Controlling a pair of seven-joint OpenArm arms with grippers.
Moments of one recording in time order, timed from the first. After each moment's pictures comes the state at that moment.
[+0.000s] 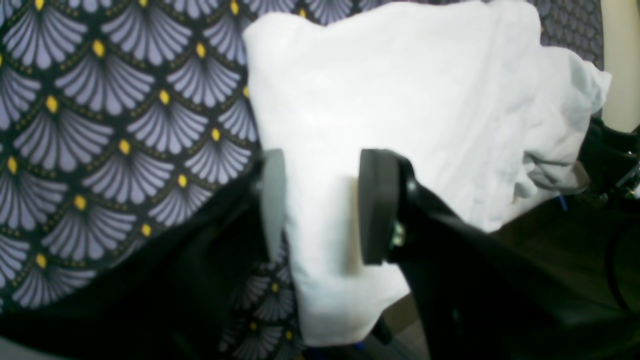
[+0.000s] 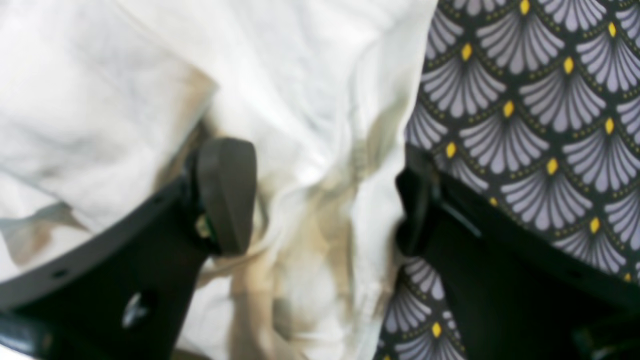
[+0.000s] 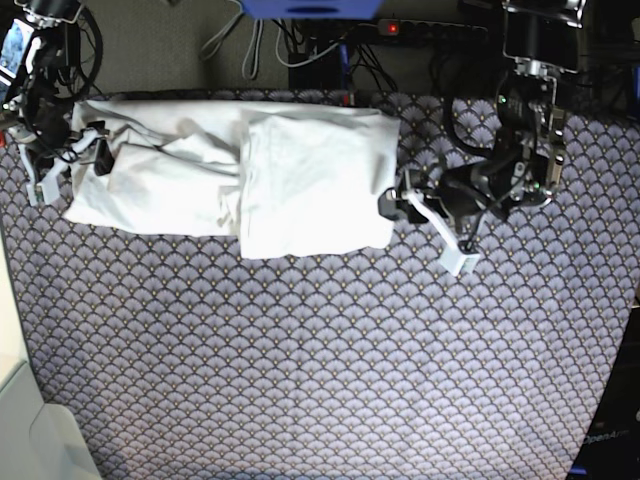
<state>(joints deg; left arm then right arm) 0.5 -16.7 4.6 93.4 -49.8 -4.9 62.2 -13.9 16.7 33.9 83.7 24.1 39.6 -47.1</state>
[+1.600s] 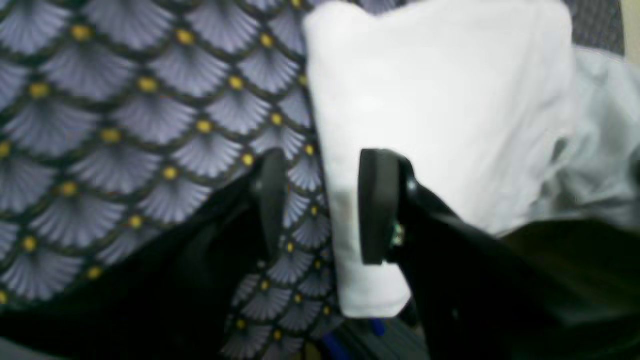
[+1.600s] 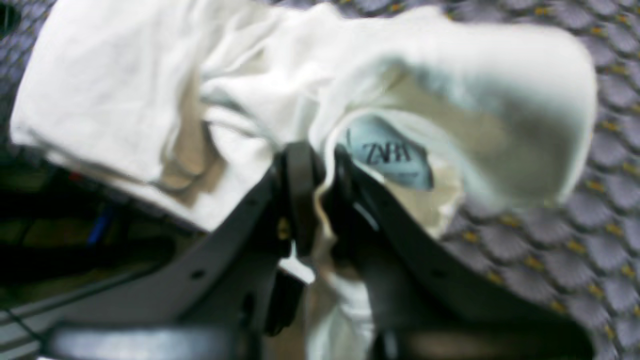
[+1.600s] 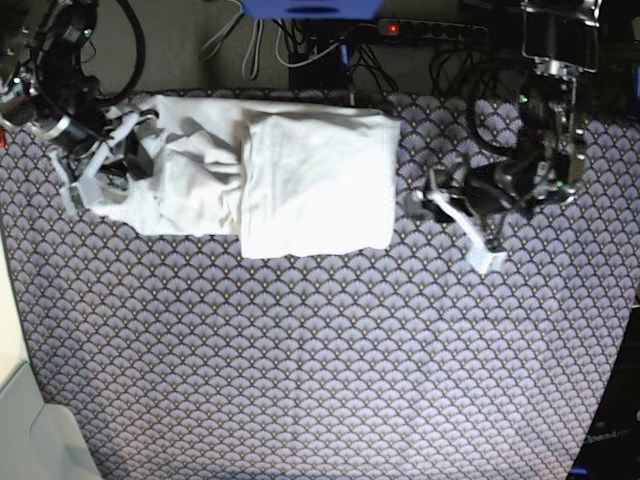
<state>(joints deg) 2.3 -20.9 -0.8 93.6 -54.0 -5.1 62.2 -18.3 6.7 30.3 114.1 40.5 39.7 -70.9</state>
